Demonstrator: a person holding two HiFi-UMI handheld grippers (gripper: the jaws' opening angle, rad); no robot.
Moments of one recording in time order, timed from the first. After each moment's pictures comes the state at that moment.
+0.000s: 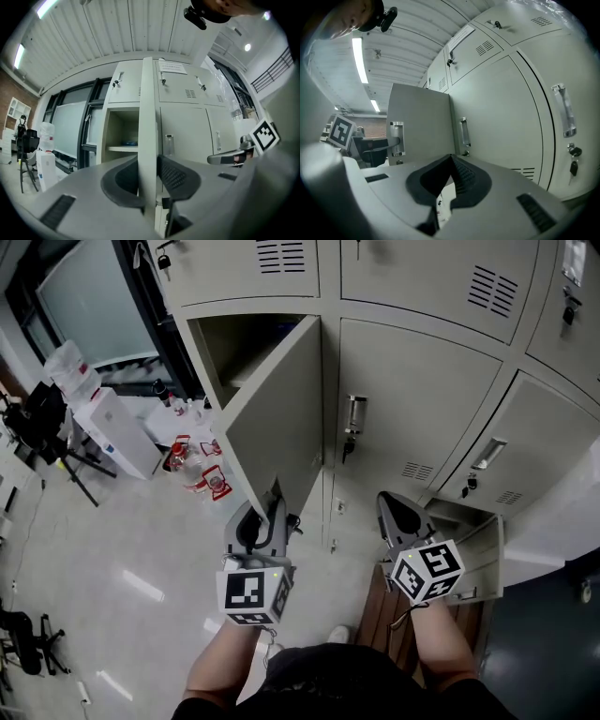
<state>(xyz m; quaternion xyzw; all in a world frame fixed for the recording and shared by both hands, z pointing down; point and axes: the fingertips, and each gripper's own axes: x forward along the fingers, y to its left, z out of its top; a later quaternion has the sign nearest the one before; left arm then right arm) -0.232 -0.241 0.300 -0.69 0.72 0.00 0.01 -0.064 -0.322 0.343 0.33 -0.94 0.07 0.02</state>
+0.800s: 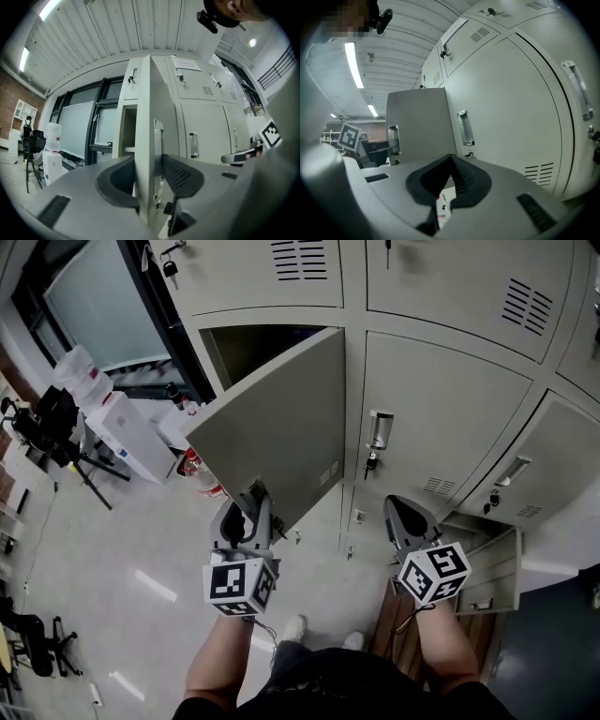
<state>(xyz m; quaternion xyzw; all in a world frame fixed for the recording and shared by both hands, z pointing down) -0.316 -0.264 0.300 -0.66 0.75 0.00 0.01 -0.099 -0.352 0.352 0.33 -0.94 0.10 0.01</state>
